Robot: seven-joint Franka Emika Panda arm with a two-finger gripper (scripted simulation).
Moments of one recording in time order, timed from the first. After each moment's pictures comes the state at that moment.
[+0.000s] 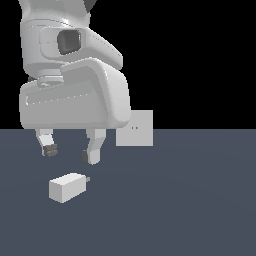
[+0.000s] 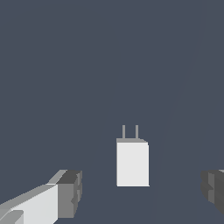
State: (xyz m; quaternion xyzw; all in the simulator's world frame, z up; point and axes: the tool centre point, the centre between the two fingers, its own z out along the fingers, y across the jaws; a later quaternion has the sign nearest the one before) arm -0.106 0.090 0.062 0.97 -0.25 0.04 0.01
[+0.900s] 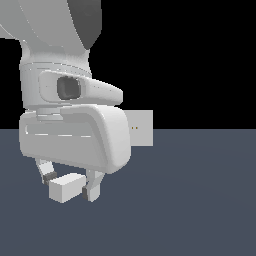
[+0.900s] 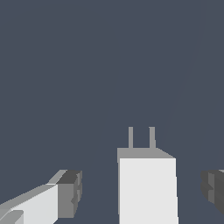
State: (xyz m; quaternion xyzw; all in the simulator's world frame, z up) arm -0.107 0.090 0.015 0.97 -0.25 0.04 0.01
